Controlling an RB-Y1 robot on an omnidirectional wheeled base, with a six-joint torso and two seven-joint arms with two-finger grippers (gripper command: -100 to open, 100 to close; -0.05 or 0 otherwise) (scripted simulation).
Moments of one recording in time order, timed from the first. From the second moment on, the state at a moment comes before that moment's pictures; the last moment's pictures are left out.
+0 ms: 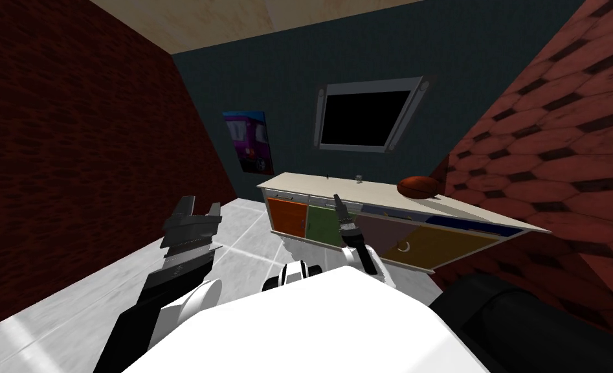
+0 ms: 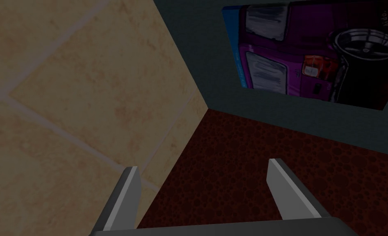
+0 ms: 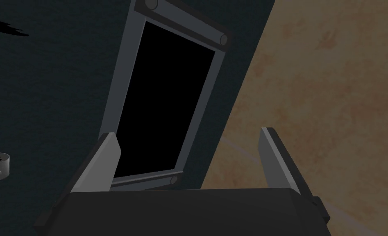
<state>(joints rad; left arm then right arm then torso) 0.52 -0.02 0.04 -2.38 0.06 -0.37 0.00 0.47 -0.11 -0.04 -2.20 0.15 -0.42 0.28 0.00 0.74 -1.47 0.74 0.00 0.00</state>
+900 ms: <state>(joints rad) 0.52 -0.02 0.04 -2.38 0.06 -0.37 0.00 0.42 -0.14 -0.12 -2.08 0.22 -0.42 0.51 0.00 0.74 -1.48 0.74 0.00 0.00</state>
